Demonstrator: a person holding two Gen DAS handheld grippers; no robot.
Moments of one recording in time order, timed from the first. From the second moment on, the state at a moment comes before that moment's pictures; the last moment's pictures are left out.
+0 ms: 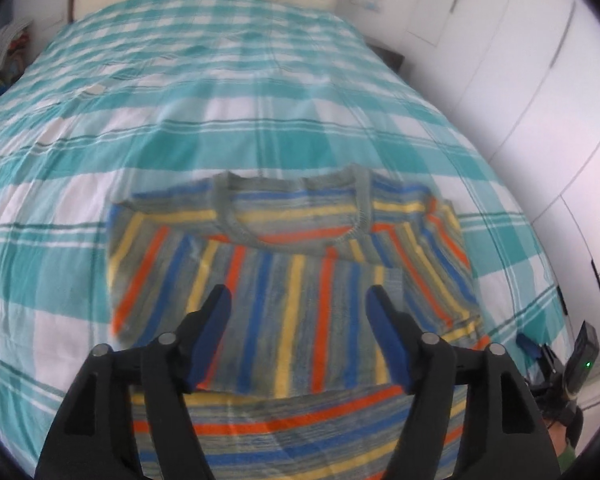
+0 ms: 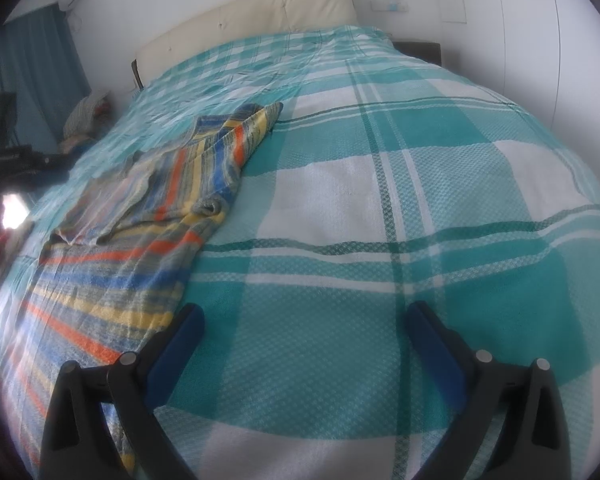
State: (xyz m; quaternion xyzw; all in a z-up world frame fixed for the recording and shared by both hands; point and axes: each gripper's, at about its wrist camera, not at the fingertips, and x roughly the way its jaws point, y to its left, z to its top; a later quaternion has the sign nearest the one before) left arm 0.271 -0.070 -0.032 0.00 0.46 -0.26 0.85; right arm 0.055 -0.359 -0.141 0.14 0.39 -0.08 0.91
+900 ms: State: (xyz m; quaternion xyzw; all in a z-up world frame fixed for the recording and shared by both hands) left arm 0.217 0.123 -0.109 -0.03 0.43 -0.12 0.89; right arm 0.061 -0.352 -0.144 0.11 0.40 -0.10 0.90
